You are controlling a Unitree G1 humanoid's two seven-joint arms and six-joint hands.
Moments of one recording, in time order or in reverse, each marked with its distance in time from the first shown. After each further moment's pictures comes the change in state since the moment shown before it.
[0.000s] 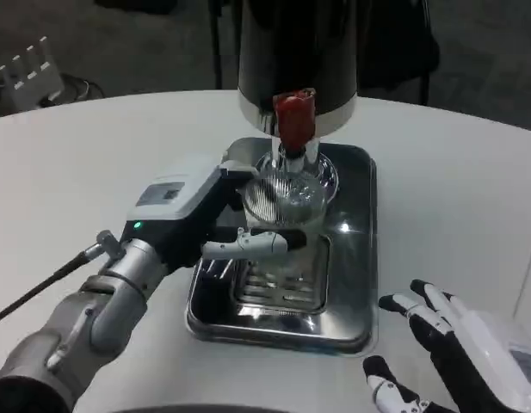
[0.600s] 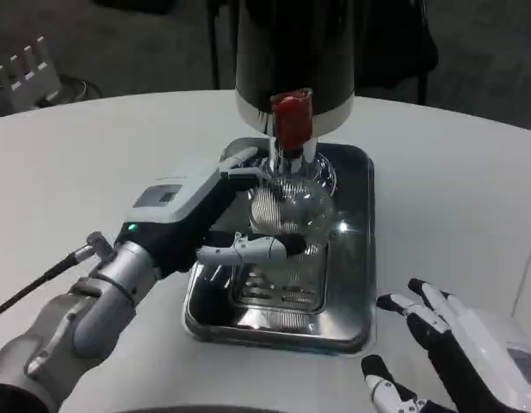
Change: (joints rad) left arm 0.041 0.040 0.025 -0.068 -0.047 -0.086 -0.063; right arm -0.013 0.001 -0.001 0.012 0.006 0.000 -0.001
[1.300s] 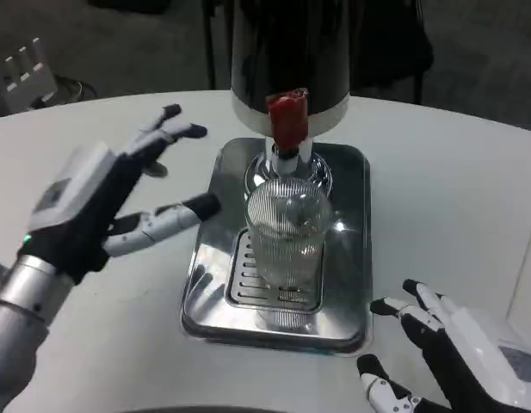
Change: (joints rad) left arm 0.258 0.094 0.255 -0.282 -0.268 -0.037 -0.083; right arm -0.023 0.002 -0.005 0.032 0.010 0.004 0.000
